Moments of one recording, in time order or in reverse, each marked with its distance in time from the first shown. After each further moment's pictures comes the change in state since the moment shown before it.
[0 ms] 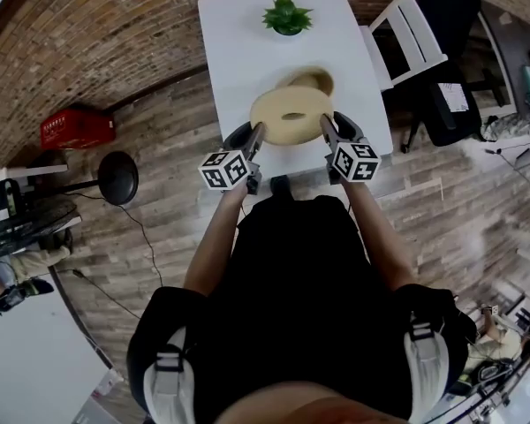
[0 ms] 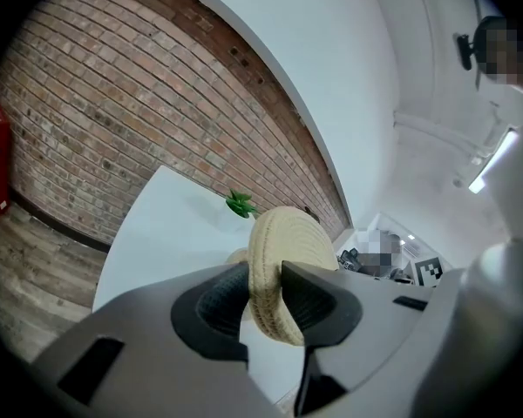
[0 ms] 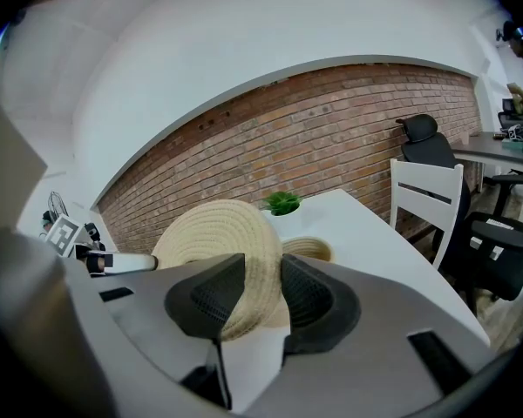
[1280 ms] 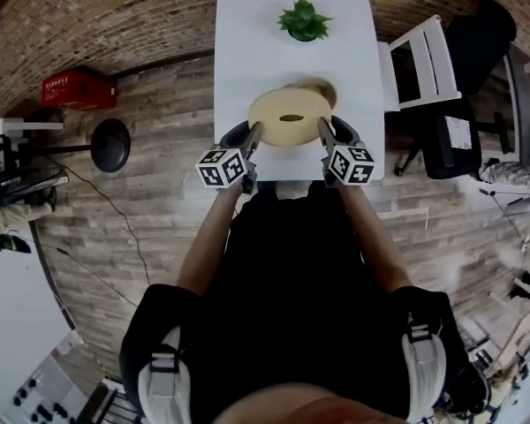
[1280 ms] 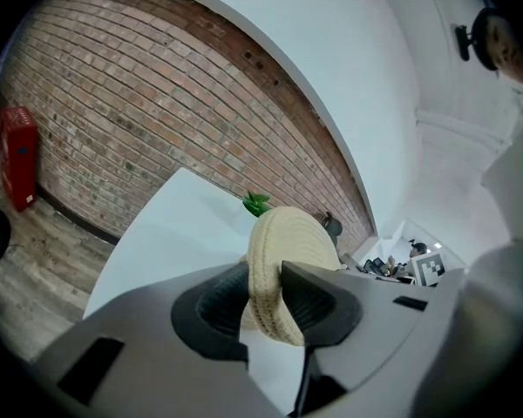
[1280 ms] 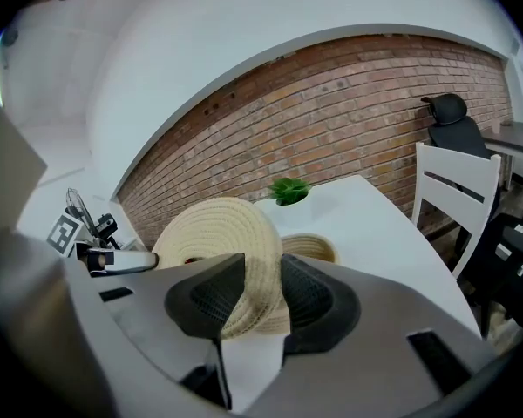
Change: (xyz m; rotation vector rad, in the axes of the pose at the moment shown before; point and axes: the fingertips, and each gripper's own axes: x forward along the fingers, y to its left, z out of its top) left arm 0.031 0.005 -0.005 -0.052 -0.044 0.144; right arm 0.044 -0.034 0.007 -0.037 0.113 0.128
